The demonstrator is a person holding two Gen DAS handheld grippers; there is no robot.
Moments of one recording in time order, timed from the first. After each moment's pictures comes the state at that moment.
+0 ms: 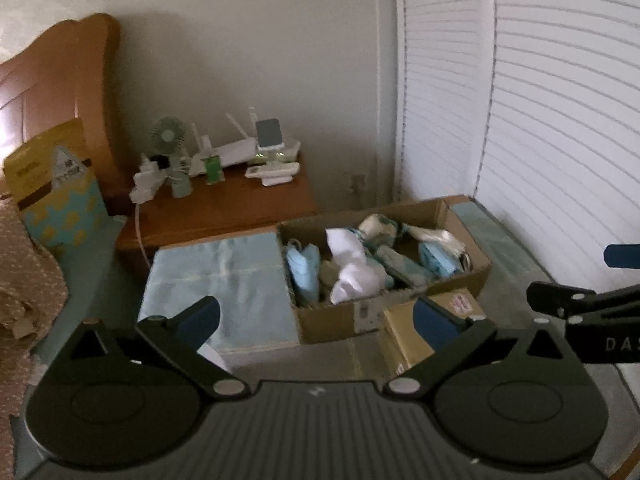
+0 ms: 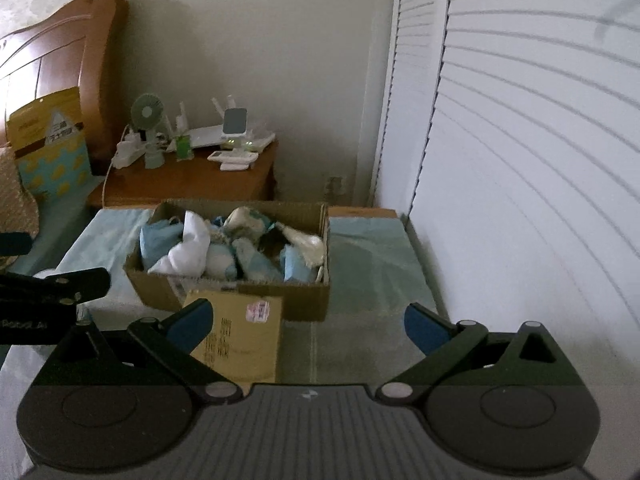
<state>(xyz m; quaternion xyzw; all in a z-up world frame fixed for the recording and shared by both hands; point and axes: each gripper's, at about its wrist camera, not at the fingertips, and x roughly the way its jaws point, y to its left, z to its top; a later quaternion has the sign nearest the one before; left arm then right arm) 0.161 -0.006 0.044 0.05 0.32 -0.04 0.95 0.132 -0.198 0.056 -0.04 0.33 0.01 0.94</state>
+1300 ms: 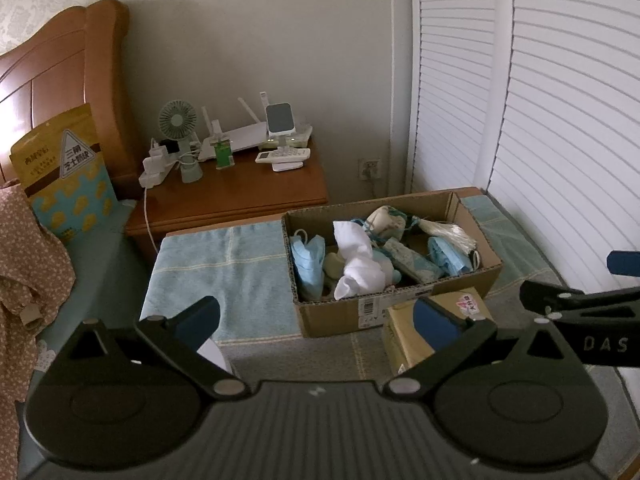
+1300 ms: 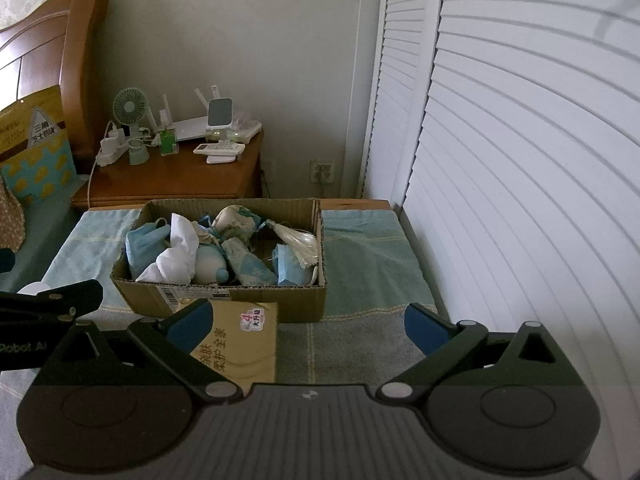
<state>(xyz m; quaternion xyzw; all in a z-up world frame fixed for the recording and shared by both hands) 0.171 -0.012 0.042 0.05 0.34 -0.03 0.94 0.154 -0.195 0.054 -0.03 0.36 -0.01 0.93</state>
